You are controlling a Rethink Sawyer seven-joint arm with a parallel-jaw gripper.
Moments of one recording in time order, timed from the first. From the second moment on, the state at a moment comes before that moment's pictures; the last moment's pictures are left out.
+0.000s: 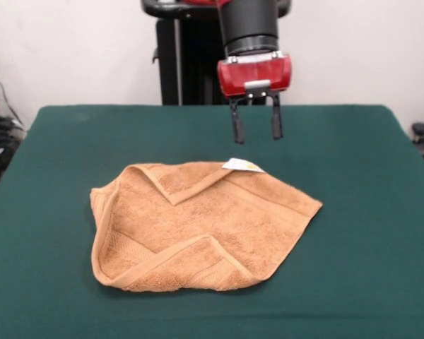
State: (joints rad) arm -0.46 -0.68 0.23 2.17 -0.33 -0.50 1.70
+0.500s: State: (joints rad) arm -0.52 -0.61 0.18 2.15 -0.41 -0.50 1.70
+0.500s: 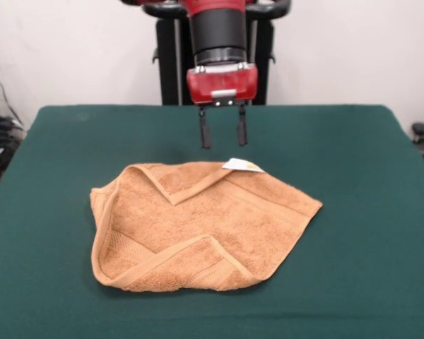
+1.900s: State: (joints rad) arm -0.40 -0.35 0.06 2.15 -0.42 -0.67 1.70
